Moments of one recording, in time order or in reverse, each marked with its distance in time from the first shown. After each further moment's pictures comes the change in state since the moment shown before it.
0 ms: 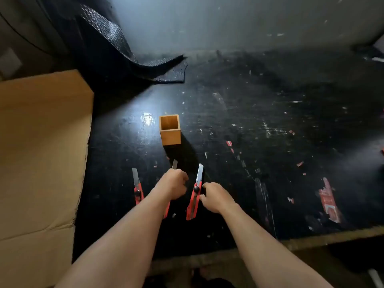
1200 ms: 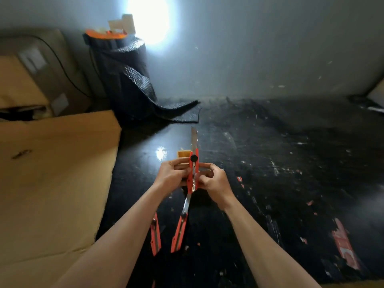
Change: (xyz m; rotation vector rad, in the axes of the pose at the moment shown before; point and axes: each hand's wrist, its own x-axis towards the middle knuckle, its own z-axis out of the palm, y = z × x) left_hand -0.054 0.016 -0.133 -1.183 0.306 0.042; right_hand -0.027 -0.113 -0.091 0.947 0.302 -0.427
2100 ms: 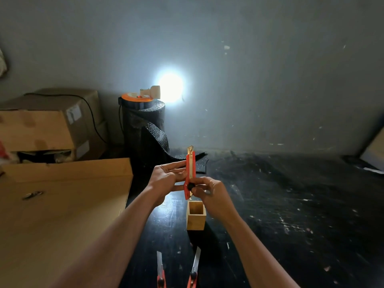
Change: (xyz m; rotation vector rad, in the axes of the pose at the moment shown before) left_hand -0.005 0.117 -0.070 -0.105 0.049 0.292; right_hand 0.026 -0.112 0.049 -0.342 -0.036 -0.348
